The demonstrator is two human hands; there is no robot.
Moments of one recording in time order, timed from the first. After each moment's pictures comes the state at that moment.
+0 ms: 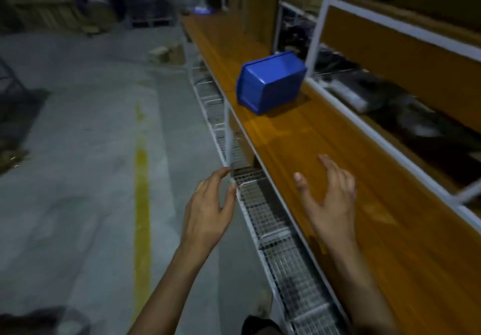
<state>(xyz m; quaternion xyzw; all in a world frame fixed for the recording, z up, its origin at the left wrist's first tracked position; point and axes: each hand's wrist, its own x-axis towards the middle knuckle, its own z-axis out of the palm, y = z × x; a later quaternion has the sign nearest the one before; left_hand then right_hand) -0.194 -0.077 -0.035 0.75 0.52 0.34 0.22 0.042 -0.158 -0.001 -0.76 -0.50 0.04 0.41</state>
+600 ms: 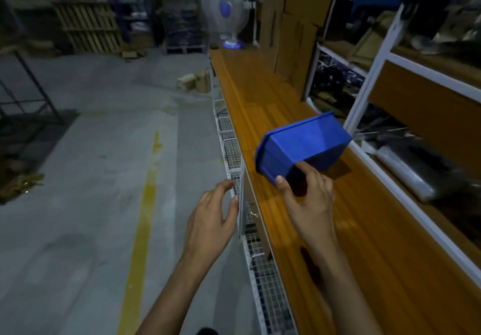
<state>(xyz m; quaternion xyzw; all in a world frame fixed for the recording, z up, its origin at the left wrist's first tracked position) -0.108 0.242 -0.012 0.72 0.56 0.37 0.18 0.107 0.222 0.017 -0.70 -0.55 0.11 0.44</state>
